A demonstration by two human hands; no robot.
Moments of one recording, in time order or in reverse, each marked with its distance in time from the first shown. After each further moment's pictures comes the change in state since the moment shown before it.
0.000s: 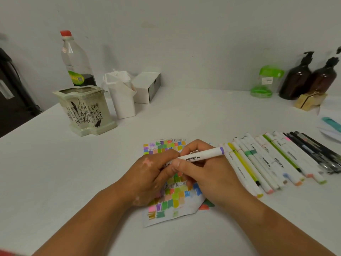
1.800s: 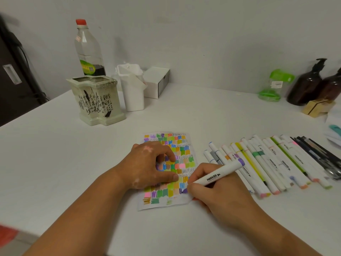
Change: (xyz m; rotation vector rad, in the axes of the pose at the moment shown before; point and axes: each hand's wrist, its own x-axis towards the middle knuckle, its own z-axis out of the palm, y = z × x) left_hand -0.007 -0.031 -0.017 0.256 -0.128 -0.359; right_hand -0.033 0.004 0.004 -0.367 -0.037 0.171
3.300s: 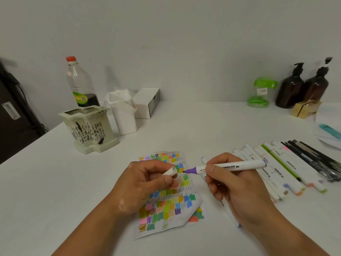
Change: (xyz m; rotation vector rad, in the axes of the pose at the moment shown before) left_hand -0.006 0.021 -0.006 -0.958 0.006 -0.012; right_hand 0.013 -0.001 -0.038 0.673 0.169 -0.151
